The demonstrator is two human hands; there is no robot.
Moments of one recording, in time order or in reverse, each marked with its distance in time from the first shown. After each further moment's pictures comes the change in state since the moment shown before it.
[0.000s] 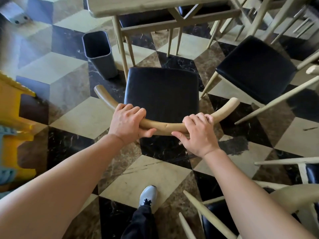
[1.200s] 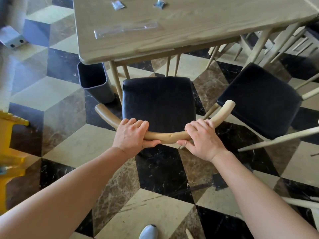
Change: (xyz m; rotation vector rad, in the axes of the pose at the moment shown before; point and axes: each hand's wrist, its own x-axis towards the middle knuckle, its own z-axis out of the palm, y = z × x) left_hand 0.164 -0.070 0.035 0.038 -0.052 0.000; right_hand 0.189 0.093 0.008 0.000 -0.189 -0.109
